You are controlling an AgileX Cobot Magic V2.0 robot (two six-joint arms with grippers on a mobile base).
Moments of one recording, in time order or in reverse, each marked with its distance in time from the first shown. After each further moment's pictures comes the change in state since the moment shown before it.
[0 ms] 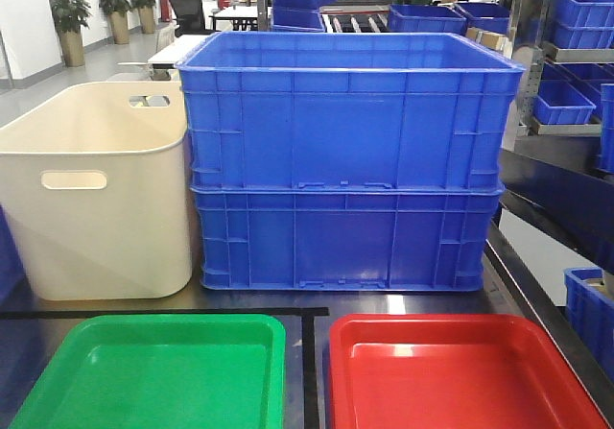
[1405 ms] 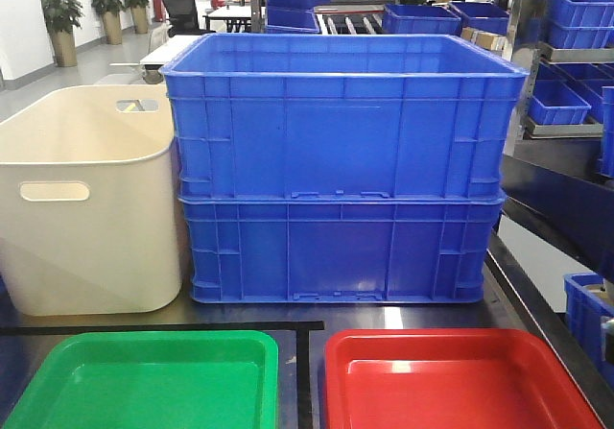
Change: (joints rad) left arm 0.000 0.020 0.000 -0.038 -0.075 0.000; right arm 0.000 0.019 0.000 0.081 -0.045 -0.024
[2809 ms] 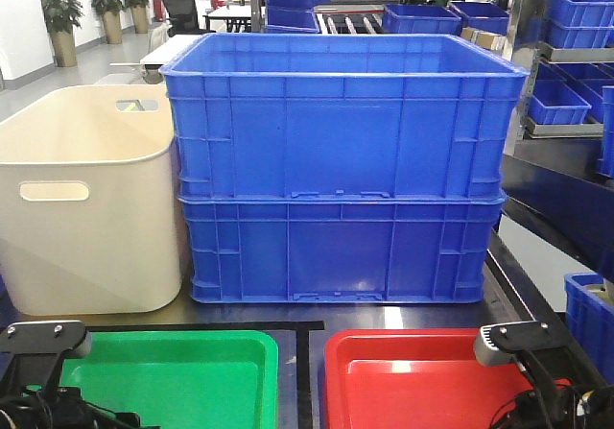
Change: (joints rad) left arm -0.179 0.638 -0.004 -0.307 0.023 0.129; right arm 0.000 0.574 -0.001 0.427 0.067 -0.433
